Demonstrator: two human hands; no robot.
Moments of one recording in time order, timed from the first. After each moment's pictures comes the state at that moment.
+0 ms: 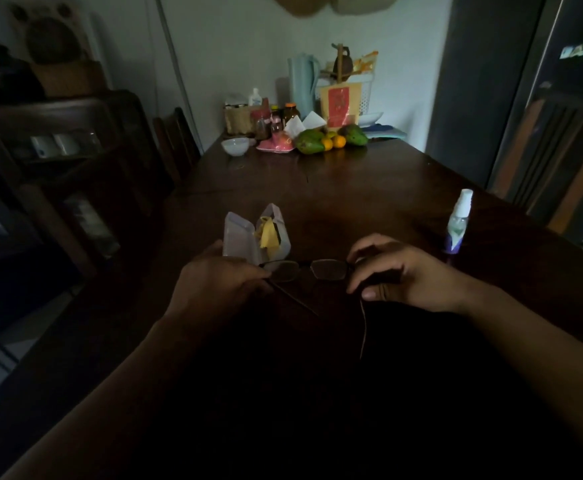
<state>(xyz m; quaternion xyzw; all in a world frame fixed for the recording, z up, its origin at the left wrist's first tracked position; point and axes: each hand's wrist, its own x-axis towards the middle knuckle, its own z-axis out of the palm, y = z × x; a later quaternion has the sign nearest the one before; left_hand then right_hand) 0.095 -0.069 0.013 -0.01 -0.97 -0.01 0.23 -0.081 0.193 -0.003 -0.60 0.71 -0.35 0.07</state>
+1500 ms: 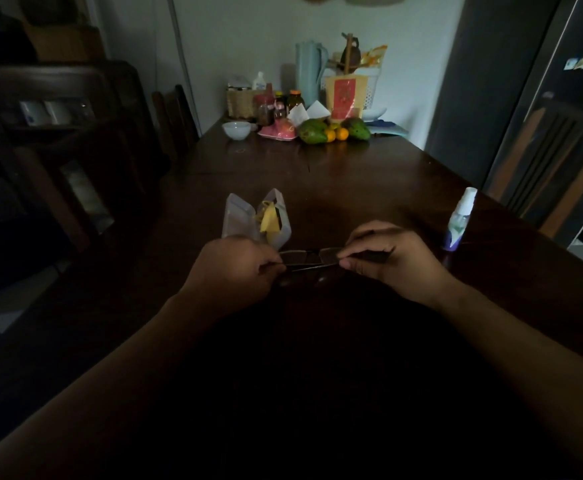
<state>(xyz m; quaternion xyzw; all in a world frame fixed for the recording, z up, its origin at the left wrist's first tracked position) 0.075 -0.065 0.000 -0.02 -0.97 -0.06 0.22 -0.072 0.170 -0.013 -0.56 0.72 -0.40 -0.10</state>
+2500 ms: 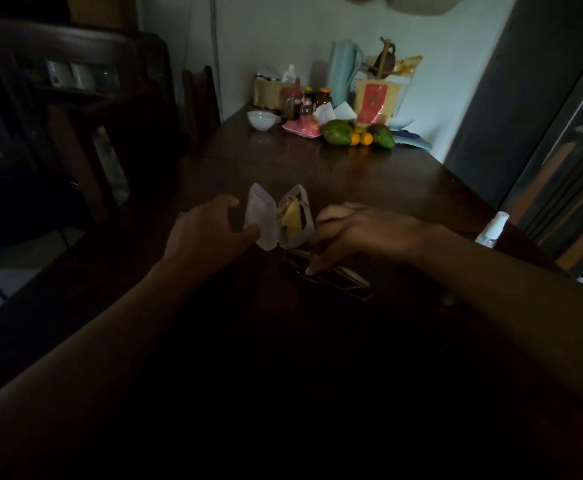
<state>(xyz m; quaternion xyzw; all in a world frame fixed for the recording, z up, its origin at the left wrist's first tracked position) 0.074 -0.122 -0.007 0.24 -0.90 -0.20 0.29 -0.084 0.096 0.056 -0.76 0.64 0.11 -0.07</state>
